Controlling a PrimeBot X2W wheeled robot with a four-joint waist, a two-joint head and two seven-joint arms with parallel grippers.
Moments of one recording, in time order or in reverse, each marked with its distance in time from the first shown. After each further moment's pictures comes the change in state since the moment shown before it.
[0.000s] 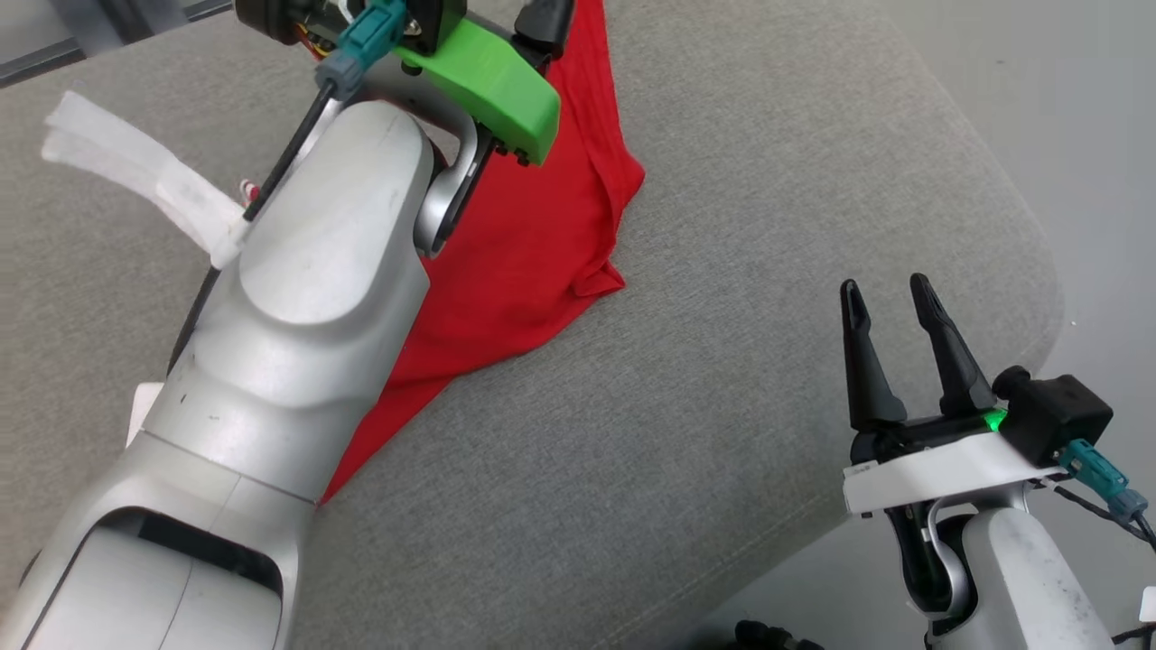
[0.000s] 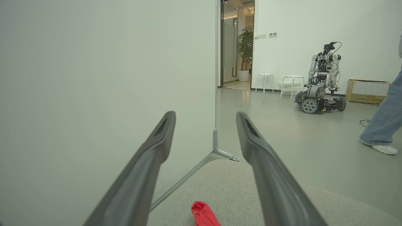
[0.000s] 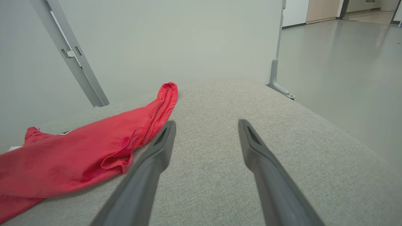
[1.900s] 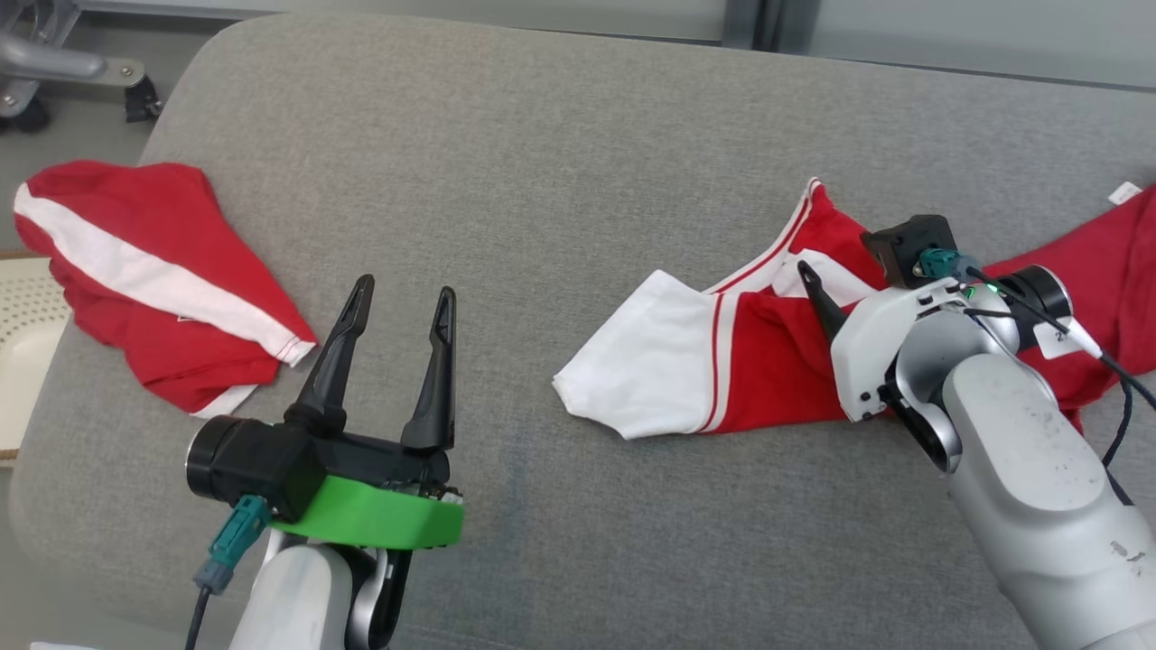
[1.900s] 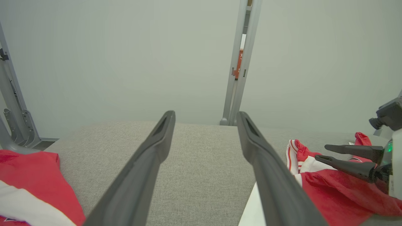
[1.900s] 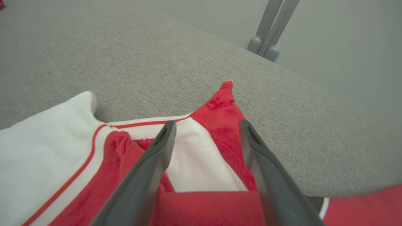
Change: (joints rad) left arm 0.948 0.002 0.378 -0.636 0.133 -0.063 -0.006; right arm -0.414 -0.171 0.200 0.455 -0.180 0.000 0.387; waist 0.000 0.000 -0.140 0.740
